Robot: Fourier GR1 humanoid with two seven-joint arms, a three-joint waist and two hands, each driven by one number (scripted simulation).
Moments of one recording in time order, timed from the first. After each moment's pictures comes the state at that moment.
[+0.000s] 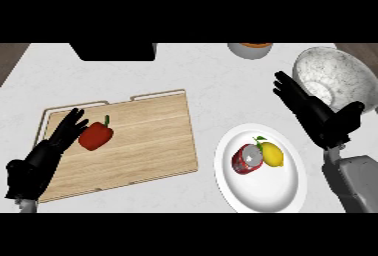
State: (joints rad) left arm 0.04 0.48 -0.15 -1.63 0.12 0.06 0.08; right arm -0.32 -0.40 0.16 -1.41 -0.32 0.12 0.09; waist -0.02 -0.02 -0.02
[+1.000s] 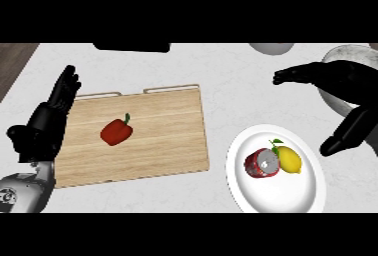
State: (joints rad) left arm -0.20 0.39 -0.12 -1.63 0.03 0.24 0.13; right arm -0.62 -0.60 0.14 -1.23 -0.41 0.90 -0.30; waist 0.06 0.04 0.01
